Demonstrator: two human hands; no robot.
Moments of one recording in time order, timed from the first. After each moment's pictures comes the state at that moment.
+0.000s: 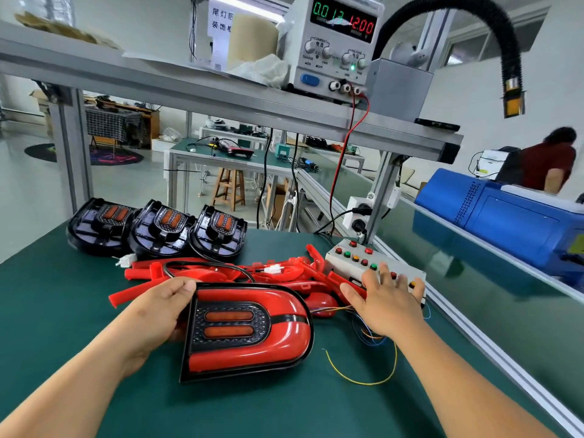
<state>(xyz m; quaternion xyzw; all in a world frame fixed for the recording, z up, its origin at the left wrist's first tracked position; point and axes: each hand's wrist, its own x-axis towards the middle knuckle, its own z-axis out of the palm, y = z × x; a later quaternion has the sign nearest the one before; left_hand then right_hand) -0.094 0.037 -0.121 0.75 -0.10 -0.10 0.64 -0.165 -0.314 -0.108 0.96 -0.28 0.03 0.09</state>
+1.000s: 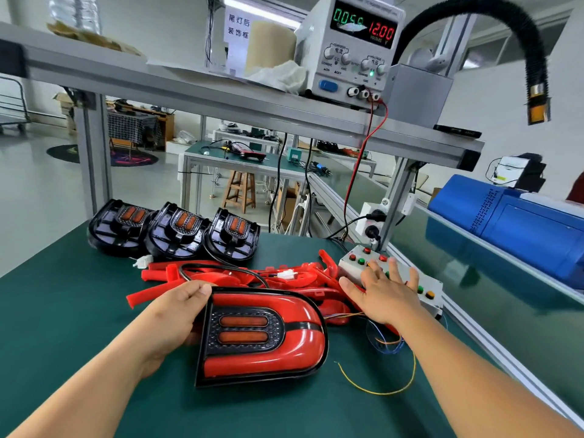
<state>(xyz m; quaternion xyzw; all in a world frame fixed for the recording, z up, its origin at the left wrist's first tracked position) -0.092 0.040 -0.123 0.75 -0.10 -0.11 0.64 -0.131 -0.309 -0.092 0.97 -0.22 -0.01 0.07</state>
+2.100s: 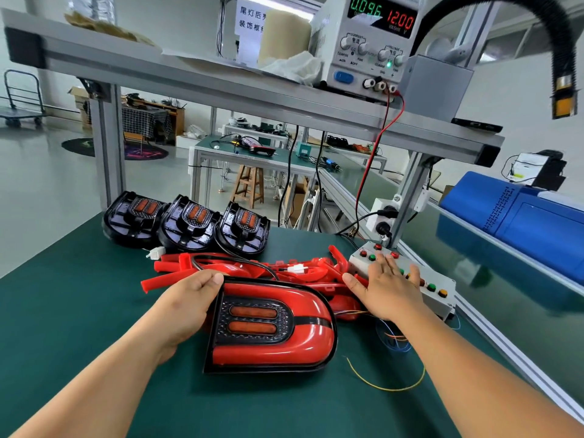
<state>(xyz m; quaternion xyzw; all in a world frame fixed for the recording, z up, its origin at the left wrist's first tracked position) -0.087 0.036 -0.127 0.76 -0.10 -0.06 0.64 -0.119 -0.302 -0.101 0.97 -0.21 0.02 0.07</state>
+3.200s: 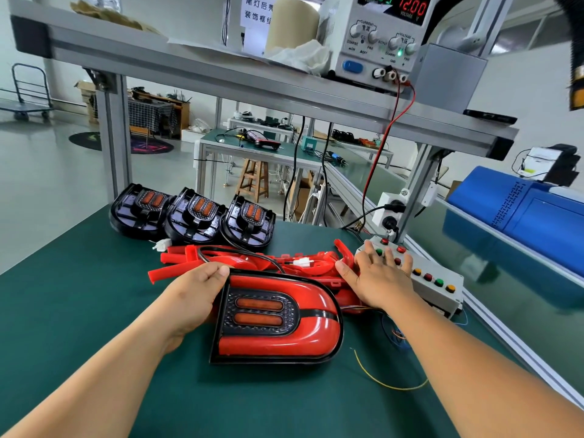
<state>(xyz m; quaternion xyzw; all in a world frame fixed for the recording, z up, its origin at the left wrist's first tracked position) -0.088 0.037 -0.123 0.77 -0.10 -0.08 0.63 -0.094 -0.293 -0.109 0.98 -0.20 0.02 0.08</state>
